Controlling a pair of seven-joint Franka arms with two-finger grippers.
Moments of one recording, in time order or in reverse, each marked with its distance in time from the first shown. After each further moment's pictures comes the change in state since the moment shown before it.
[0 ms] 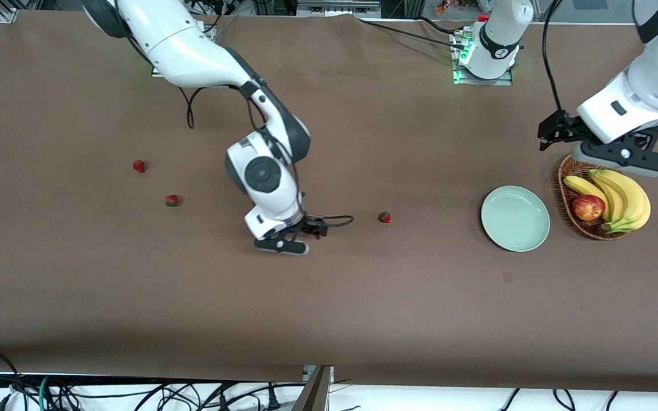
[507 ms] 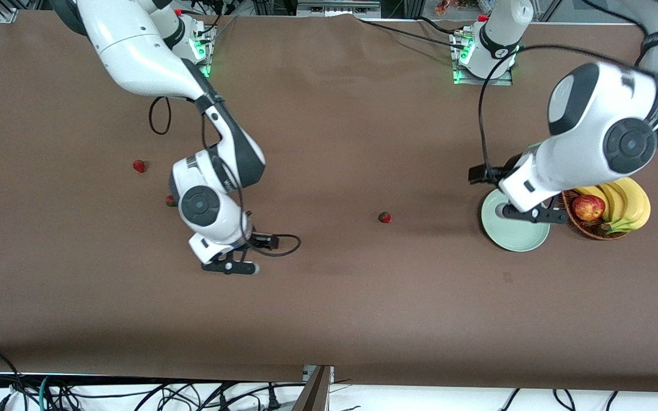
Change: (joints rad) left arm -0.059 0.242 -0.011 -0.005 -0.165 0.142 -0.323; right arm -0.154 -0.031 -0.003 0.000 0.000 -0.153 -0.221
